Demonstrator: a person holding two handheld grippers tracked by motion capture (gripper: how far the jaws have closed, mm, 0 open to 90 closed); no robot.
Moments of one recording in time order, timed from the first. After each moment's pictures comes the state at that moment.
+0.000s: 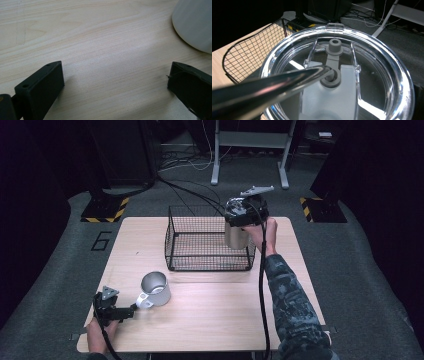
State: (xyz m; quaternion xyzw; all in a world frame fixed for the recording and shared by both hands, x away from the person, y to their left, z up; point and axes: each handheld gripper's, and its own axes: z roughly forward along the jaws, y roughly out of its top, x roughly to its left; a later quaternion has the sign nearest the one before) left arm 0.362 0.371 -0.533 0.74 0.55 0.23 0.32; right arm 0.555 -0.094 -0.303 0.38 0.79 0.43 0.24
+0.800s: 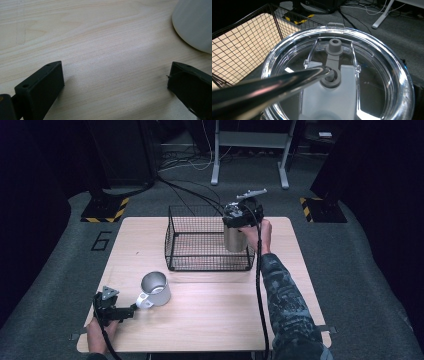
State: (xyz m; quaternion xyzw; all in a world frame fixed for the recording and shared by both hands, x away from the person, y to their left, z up) left arm 0.362 0.371 -0.533 0.74 0.55 0.23 0.32; right arm 0.582 -0.088 -0.334 0.41 0.79 0.40 0.21
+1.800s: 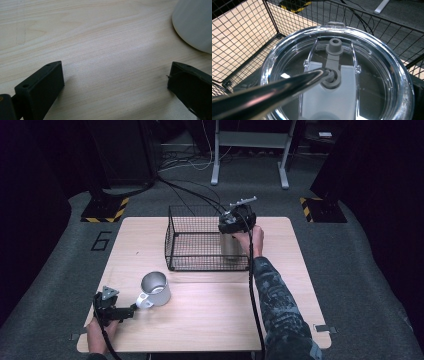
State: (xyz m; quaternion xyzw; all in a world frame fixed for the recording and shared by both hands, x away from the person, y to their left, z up) left arm 0.362 0.371 -0.533 0.74 0.55 0.23 0.32; right arm 0.598 -0.070 -0.374 0.44 0.80 0.37 0.20
